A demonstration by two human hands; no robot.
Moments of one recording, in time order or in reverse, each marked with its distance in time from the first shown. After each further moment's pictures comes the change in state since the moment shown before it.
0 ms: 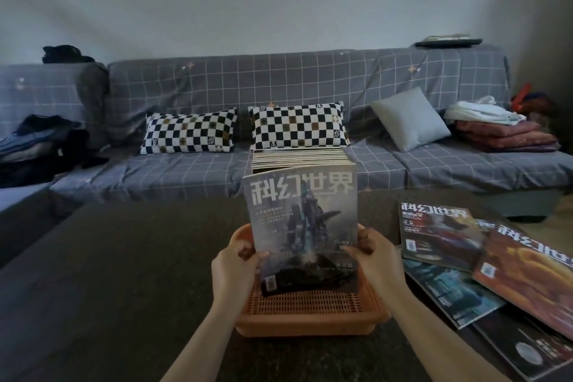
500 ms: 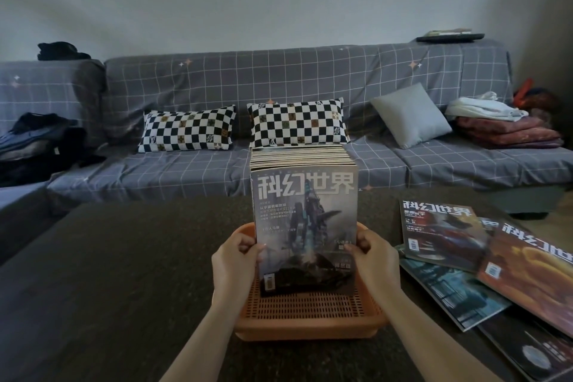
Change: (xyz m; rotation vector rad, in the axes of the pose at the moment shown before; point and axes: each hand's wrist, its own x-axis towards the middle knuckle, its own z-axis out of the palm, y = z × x) left_hand 0.019 -0.007 0.011 0.002 0.065 0.069; right_hand 0.014 0.015 0.017 -0.152 0.101 -0.004
